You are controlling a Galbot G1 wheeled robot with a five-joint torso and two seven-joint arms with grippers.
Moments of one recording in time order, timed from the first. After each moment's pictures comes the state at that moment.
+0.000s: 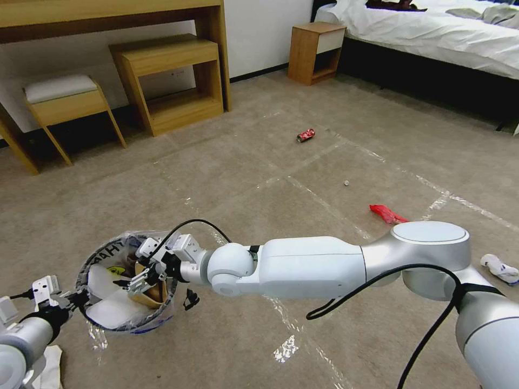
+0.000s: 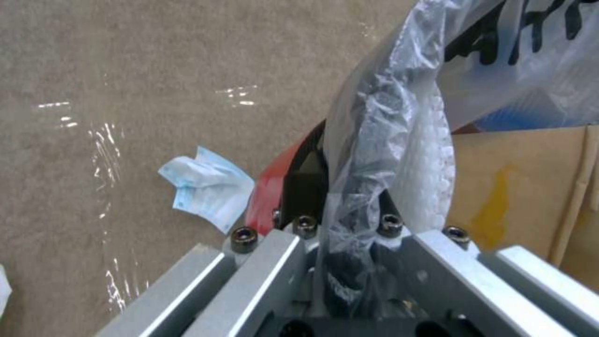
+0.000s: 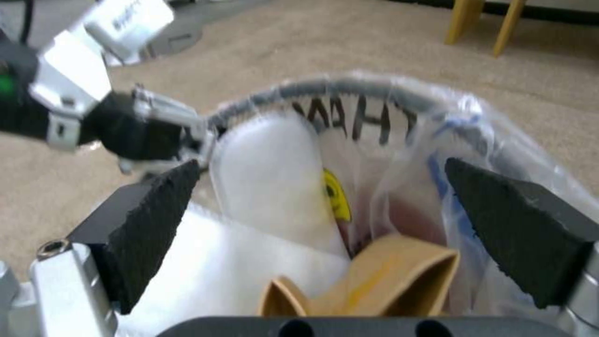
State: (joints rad) left arm 1.70 -1.06 -1.05 -2.09 -1.10 0.60 -0.19; right arm 0.09 1.38 -1.20 1.56 1.18 -0.05 0.12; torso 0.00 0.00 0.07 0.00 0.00
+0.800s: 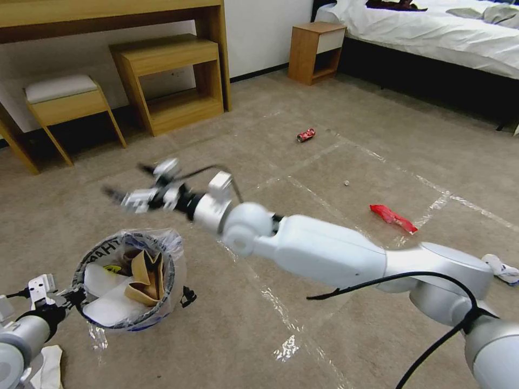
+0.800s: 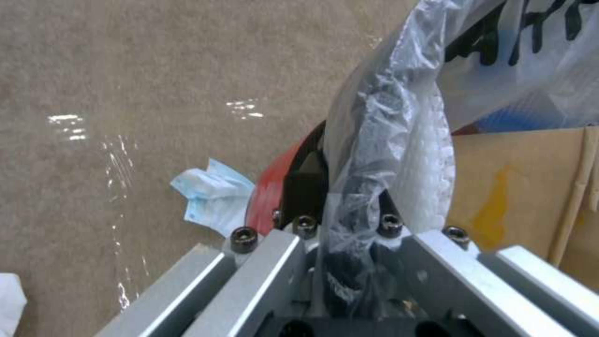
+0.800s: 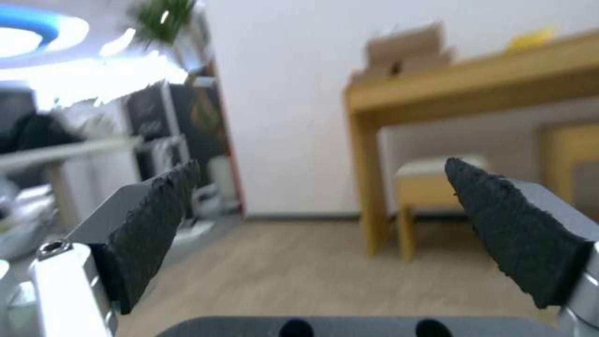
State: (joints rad) left arm 1.68 -1.06 -1.07 -2.08 -1.09 0.60 -0.19; right arm -0.09 1.26 -0.62 1.58 1.13 0.16 -0.03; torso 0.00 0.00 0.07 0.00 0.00
